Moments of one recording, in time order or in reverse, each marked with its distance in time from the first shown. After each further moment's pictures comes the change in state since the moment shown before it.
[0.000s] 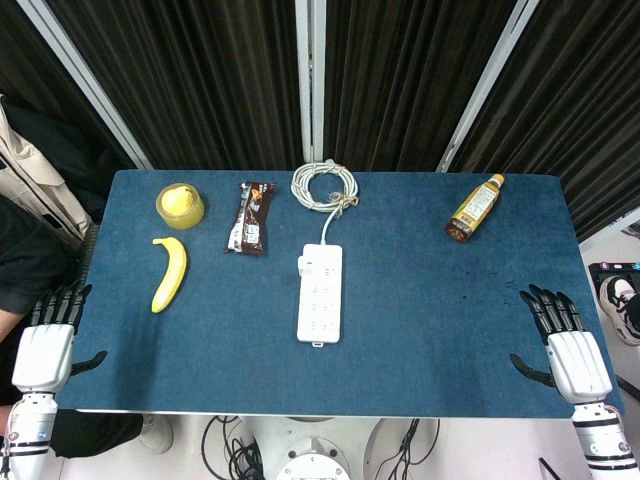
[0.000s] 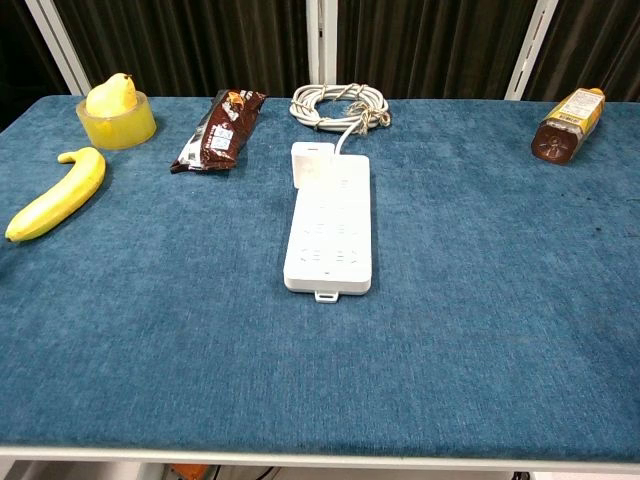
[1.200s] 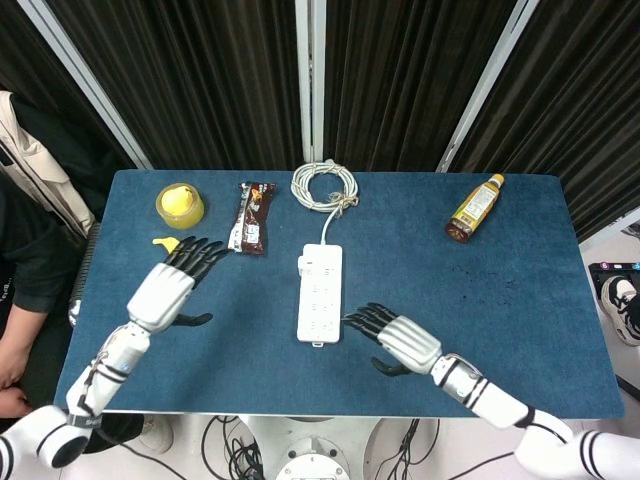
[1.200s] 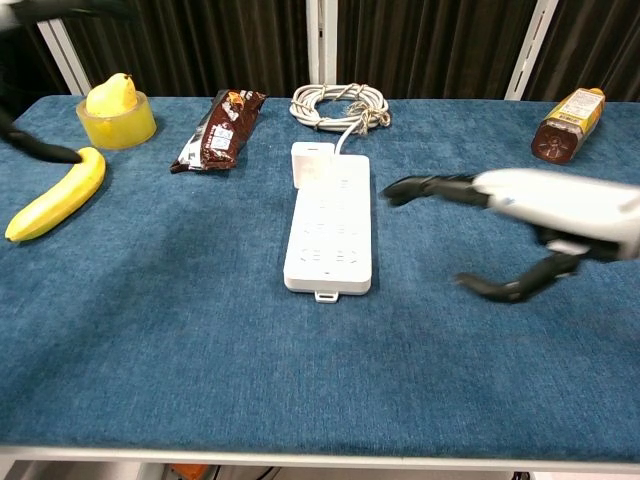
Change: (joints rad) left arm -0.430 -0.039 -0.128 -0.023 0.152 -0.380 -0.198; right arm 0.524 -0.265 0.009 0.087 -0.181 -0.581 0.234
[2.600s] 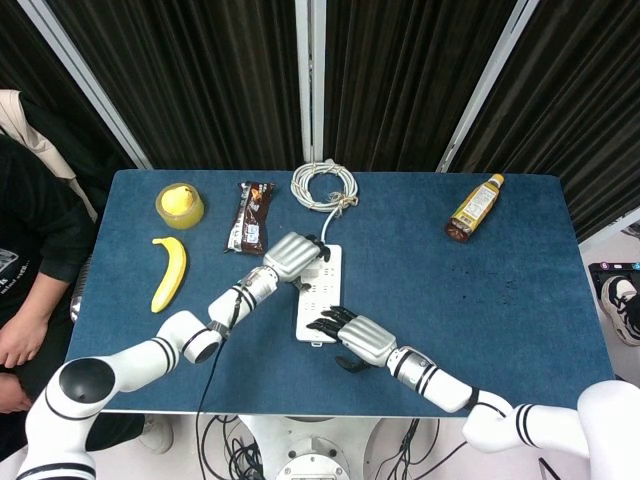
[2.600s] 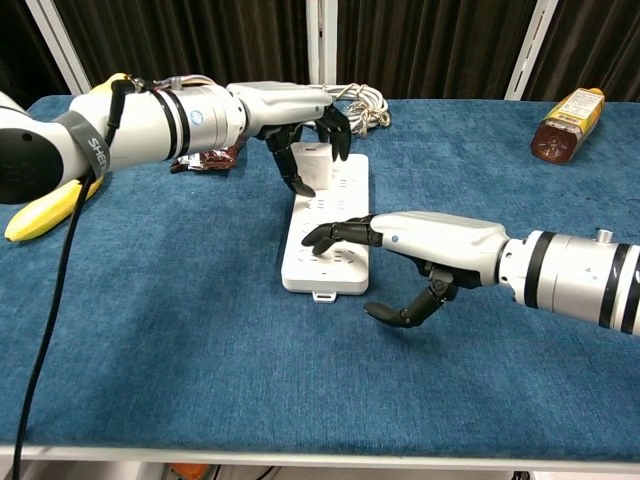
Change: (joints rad) left arm -0.591 -0.540 -0.028 0.756 -0.175 -0.469 -0.168; right arm 0.152 -0.213 -0.036 0.165 0.181 -0.090 -0.013
